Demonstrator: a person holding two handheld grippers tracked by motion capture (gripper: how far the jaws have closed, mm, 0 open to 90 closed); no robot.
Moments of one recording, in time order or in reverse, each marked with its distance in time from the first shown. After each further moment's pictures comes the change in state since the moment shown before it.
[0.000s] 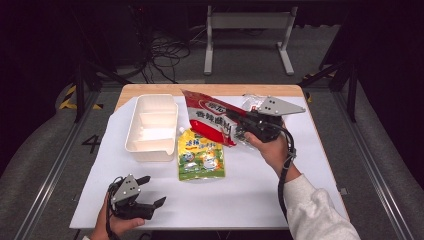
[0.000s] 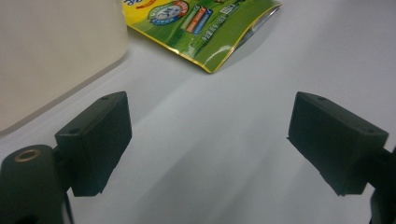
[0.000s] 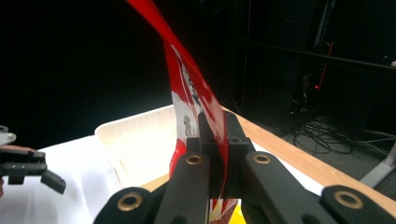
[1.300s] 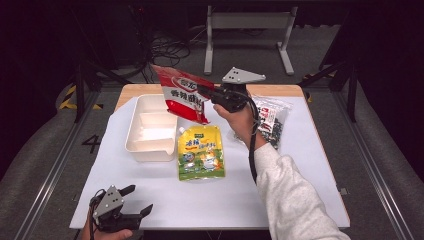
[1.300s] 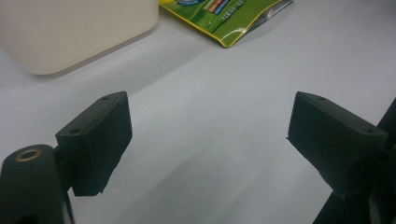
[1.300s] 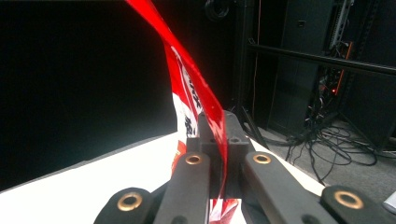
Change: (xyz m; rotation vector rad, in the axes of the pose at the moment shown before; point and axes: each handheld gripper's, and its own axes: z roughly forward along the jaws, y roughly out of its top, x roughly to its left) left arm -0.007 -0.027 -0.037 -0.026 0.084 -0.080; right arm -0.023 0.031 0.101 -0.002 0.042 0.024
